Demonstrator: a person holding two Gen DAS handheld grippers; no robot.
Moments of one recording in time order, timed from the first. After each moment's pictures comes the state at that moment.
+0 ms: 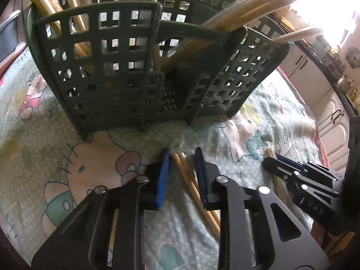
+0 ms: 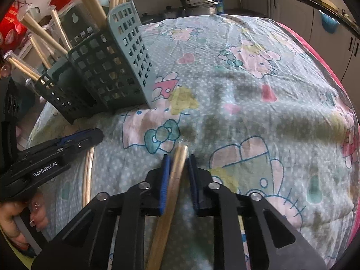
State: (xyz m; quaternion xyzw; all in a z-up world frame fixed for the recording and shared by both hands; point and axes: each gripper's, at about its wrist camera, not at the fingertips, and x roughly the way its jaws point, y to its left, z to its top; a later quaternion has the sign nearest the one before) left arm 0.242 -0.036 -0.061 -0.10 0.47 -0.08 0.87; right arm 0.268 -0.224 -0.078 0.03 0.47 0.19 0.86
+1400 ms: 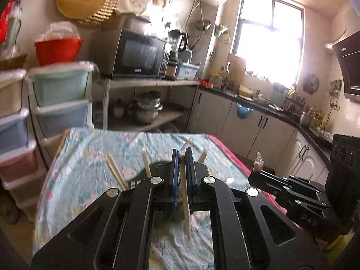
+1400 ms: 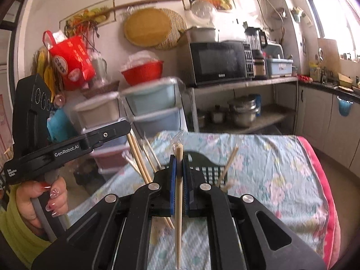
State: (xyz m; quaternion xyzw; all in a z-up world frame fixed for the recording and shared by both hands) left arm 0.171 0.026 0.171 -0.07 0.20 -0.15 0.97; right arm 0.185 -0.187 0.138 0.04 0.19 0.30 0.94
